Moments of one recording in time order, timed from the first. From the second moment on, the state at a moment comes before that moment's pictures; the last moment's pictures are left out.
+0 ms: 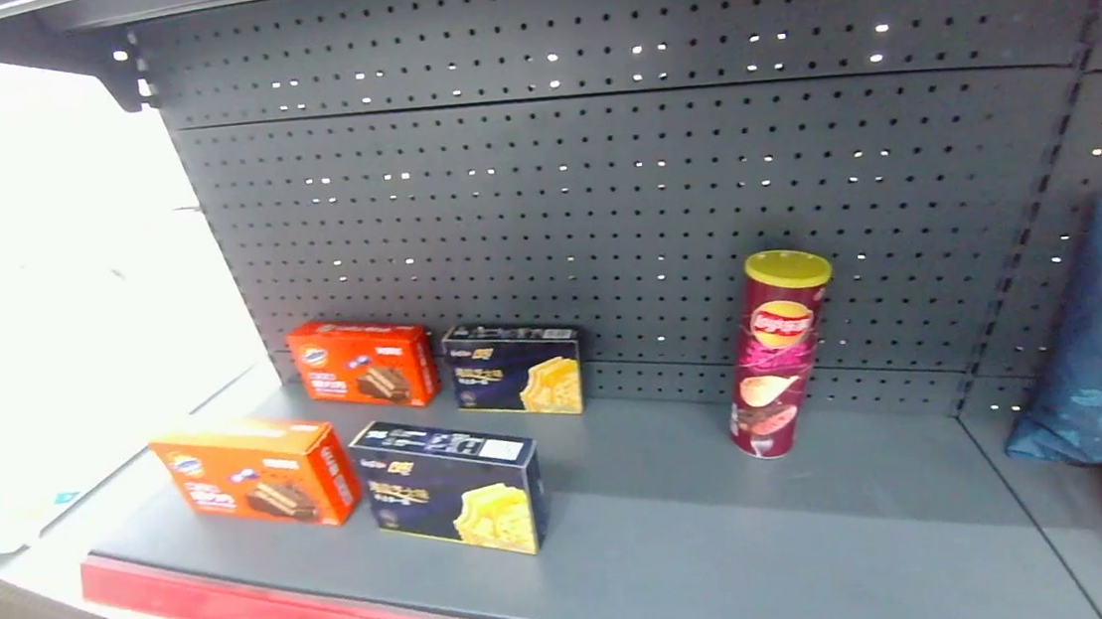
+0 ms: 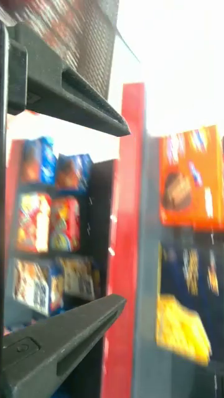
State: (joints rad) left arm 0.00 0.00 0.00 0.00 -0.06 0.02; right arm 0.00 0.01 0.00 0.00 0.02 0.00
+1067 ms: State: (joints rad) left arm 0.00 0.00 0.00 0.00 -0.06 0.03; right arm 0.00 0.01 0.00 0.00 0.02 0.00
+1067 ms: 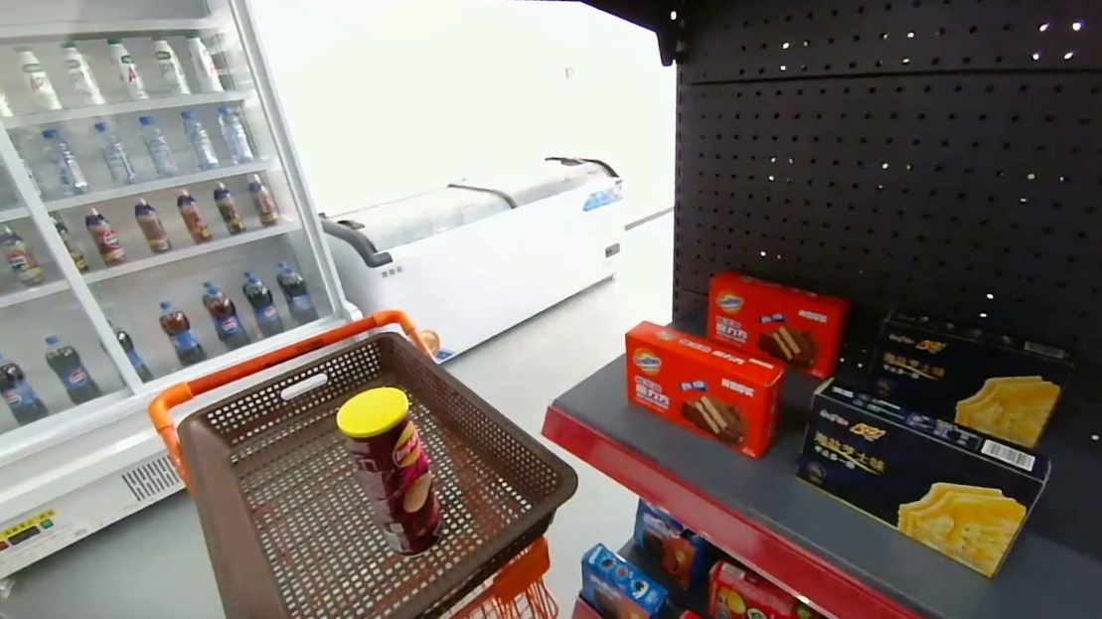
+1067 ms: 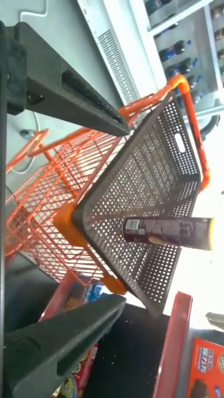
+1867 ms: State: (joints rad) left arm -0.01 0.50 -0.44 0.10 -0.06 0.03; right arm 0.00 0.01 0.00 0.00 0.02 0.00
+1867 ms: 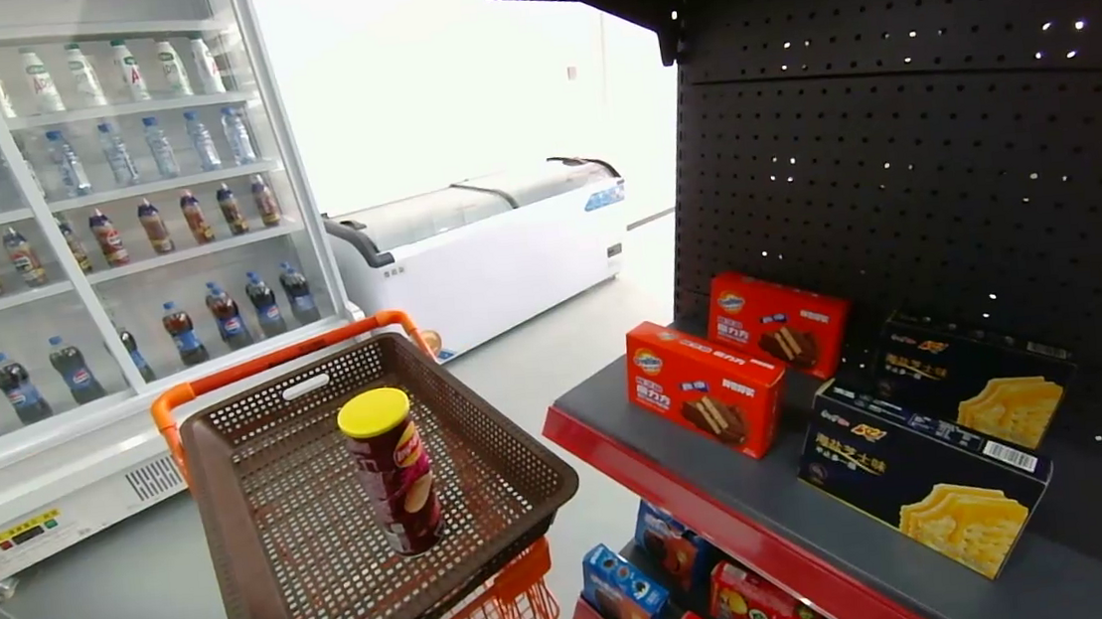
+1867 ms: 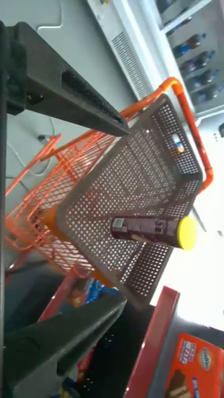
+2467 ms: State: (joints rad) left arm 0.03 1.14 -0.49 -0.23 -0.24 0.03; right arm 0.00 0.01 0.00 0.00 0.02 0.00
